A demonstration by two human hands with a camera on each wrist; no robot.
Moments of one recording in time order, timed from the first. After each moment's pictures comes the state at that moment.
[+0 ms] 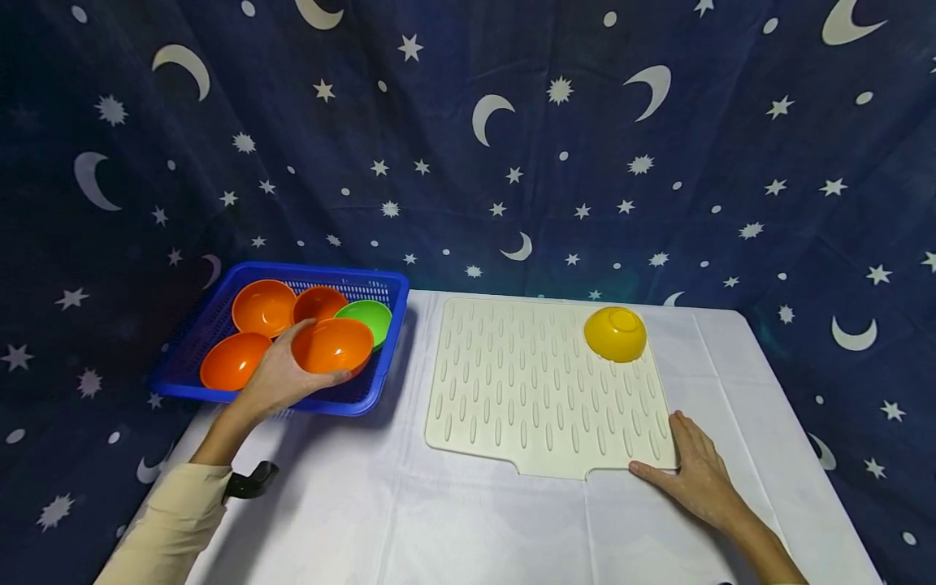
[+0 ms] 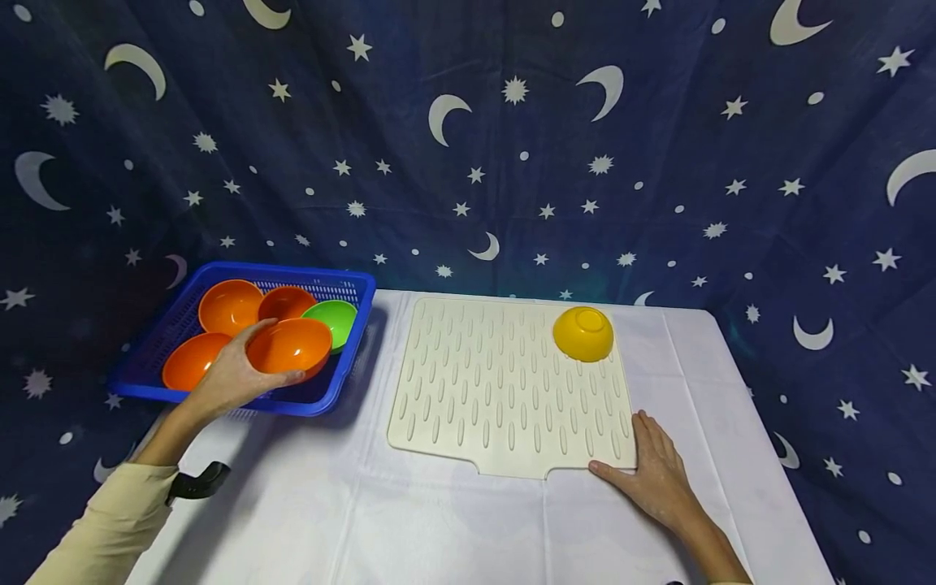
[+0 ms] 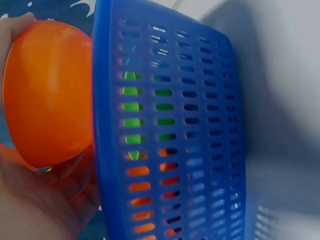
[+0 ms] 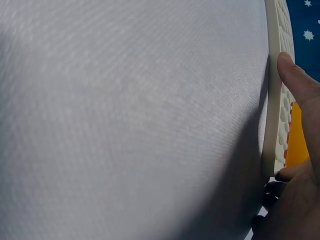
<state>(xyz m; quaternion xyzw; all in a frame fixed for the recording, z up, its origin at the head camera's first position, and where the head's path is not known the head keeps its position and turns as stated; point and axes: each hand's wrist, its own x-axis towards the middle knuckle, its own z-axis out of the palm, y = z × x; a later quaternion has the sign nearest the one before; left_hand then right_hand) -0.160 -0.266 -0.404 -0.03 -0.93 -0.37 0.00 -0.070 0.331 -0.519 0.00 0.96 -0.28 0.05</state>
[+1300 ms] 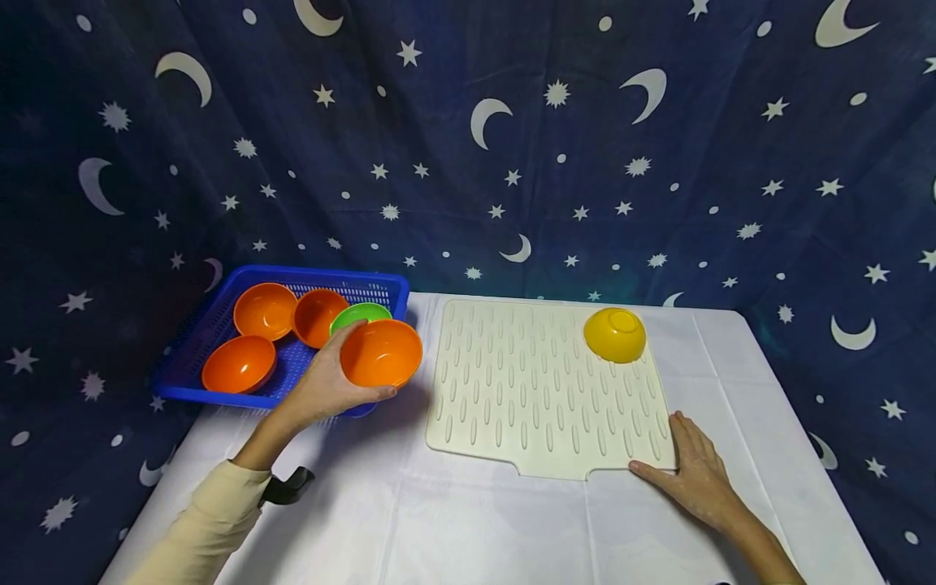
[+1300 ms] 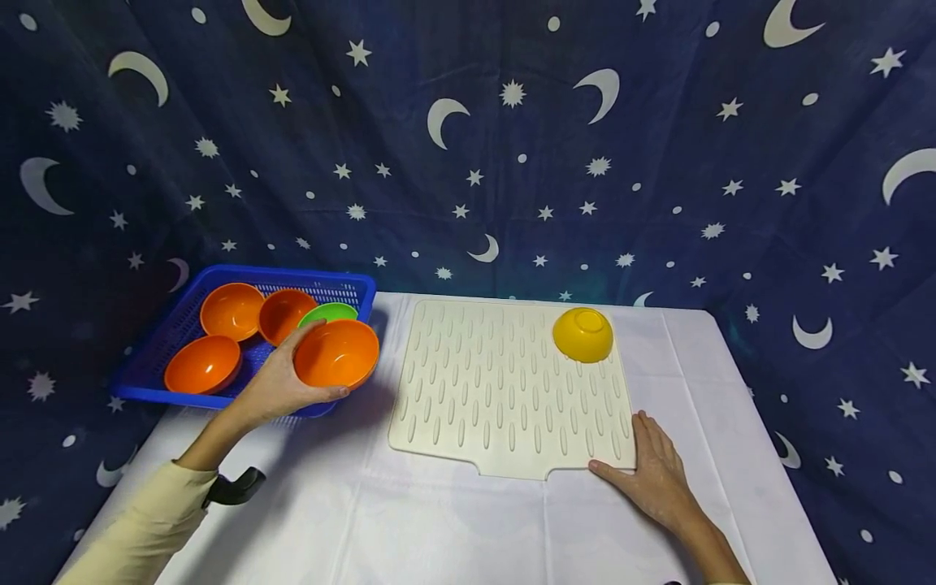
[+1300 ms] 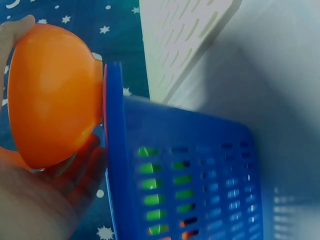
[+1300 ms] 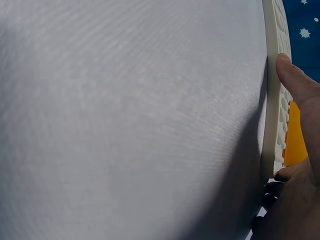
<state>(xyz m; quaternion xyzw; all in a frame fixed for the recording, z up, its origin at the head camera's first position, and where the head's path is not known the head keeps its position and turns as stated) -0.156 -0.205 -0.405 -0.09 -0.90 -0.43 0.00 -0.069 0.331 -0.520 0.00 0.96 -0.29 0.05</state>
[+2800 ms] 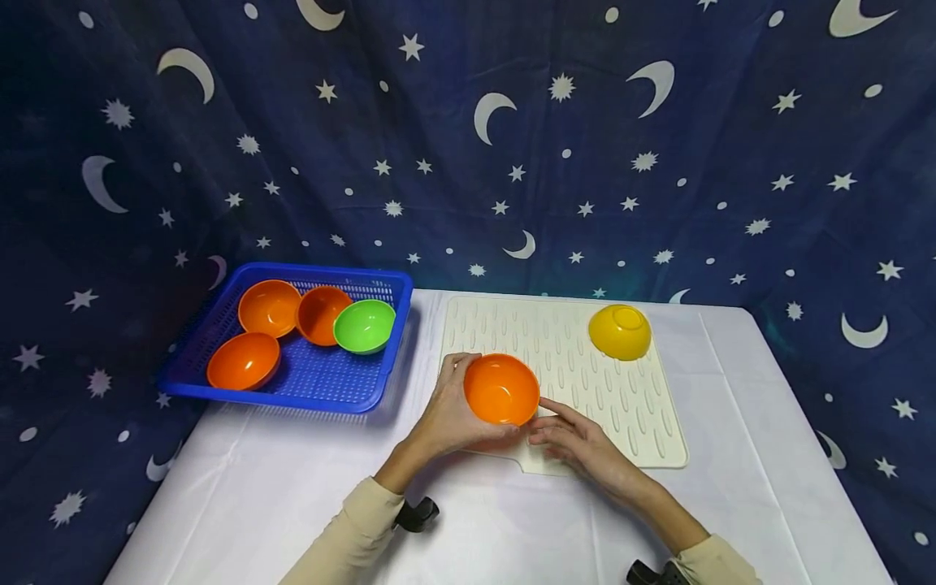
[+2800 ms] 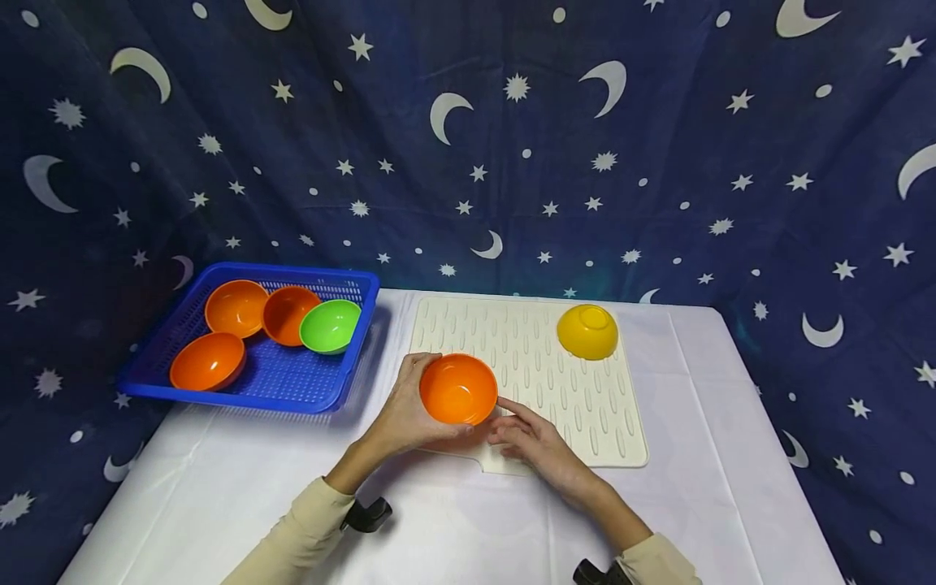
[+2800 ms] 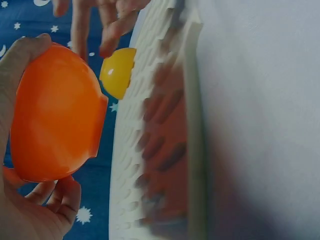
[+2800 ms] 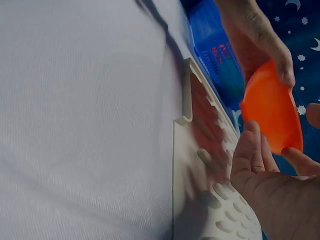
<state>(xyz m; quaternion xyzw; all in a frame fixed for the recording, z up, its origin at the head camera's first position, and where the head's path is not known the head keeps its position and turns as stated) -0.138 -0.058 -0.472 -0.15 -0.87 -0.46 0.03 -0.097 0.196 -0.473 -0.11 0.67 -0.70 0.24</state>
